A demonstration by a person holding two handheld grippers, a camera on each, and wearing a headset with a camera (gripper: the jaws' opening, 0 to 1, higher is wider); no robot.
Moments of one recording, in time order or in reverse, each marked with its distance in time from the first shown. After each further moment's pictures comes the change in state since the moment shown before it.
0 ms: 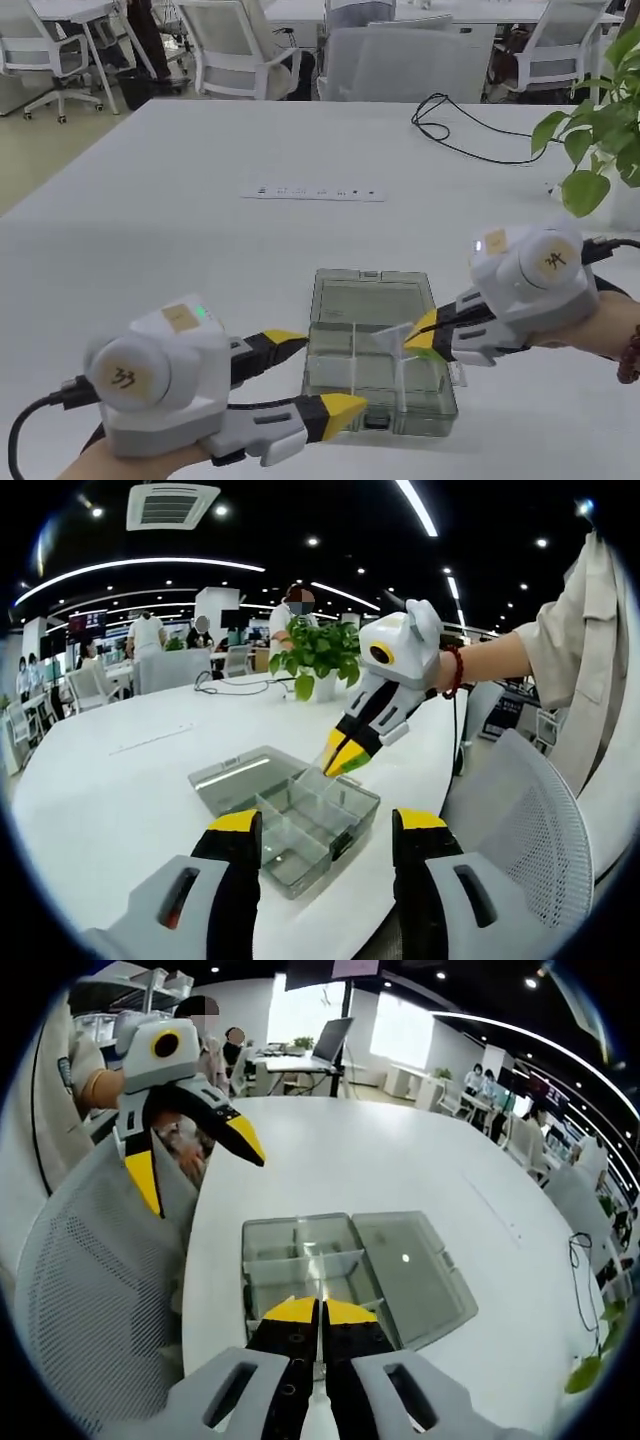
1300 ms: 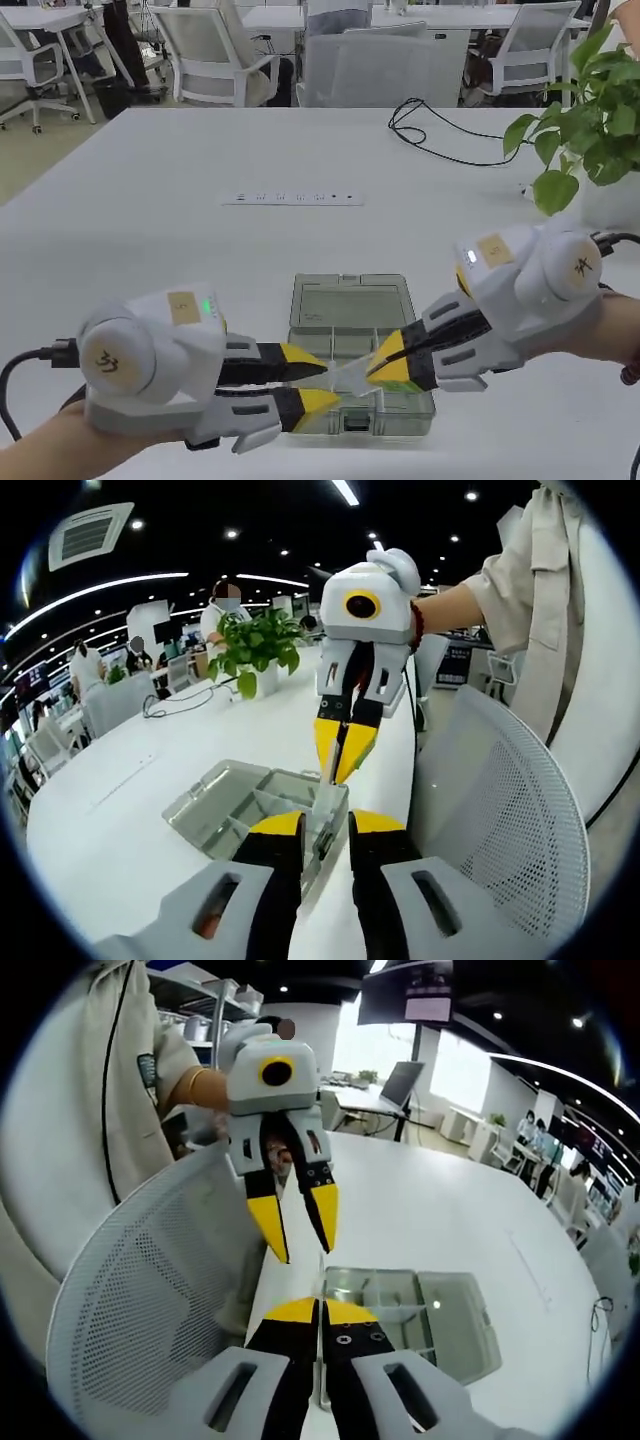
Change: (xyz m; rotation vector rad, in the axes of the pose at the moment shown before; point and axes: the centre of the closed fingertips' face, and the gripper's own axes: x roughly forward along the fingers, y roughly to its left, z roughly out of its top) left arm 0.004 -0.024 0.006 0.231 0.084 -0.204; right arm -0.027 0.061 0.039 -0.153 -0.140 0.194
